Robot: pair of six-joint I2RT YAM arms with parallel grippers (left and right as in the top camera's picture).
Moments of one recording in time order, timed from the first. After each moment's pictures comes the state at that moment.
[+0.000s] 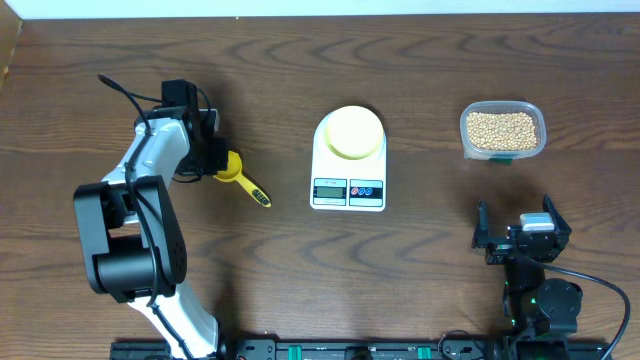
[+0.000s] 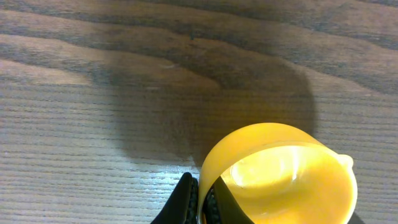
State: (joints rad) left arm 0.11 1.94 1.27 -0.74 0.04 0.07; right arm 0.01 0.01 0.01 -0.07 0.01 -0.14
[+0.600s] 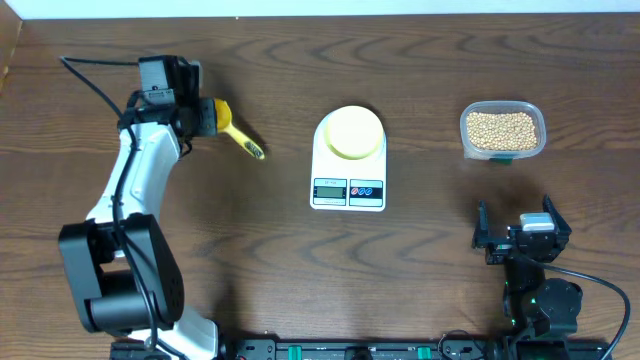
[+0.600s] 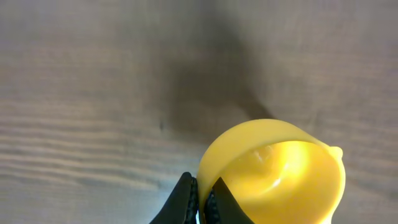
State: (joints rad) left arm 0.11 1.77 1.28 -0.47 0.04 0.06; right arm 0.01 0.01 0.01 -0.07 0.01 -0.14
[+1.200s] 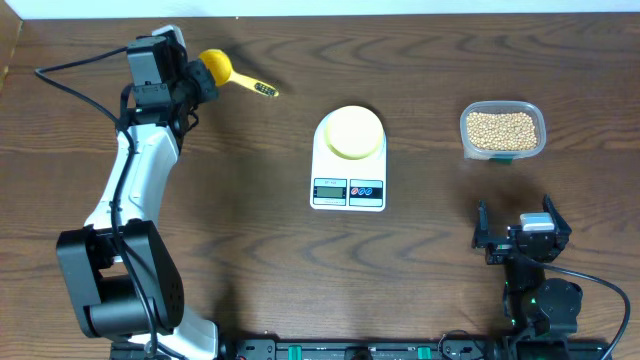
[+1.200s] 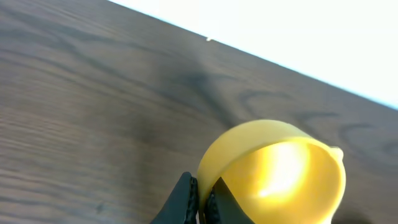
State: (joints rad) left arm 0.11 1.75 1.28 -0.18 0.17 -0.31; right arm 0.01 0.01 0.01 -0.07 0.01 -0.14
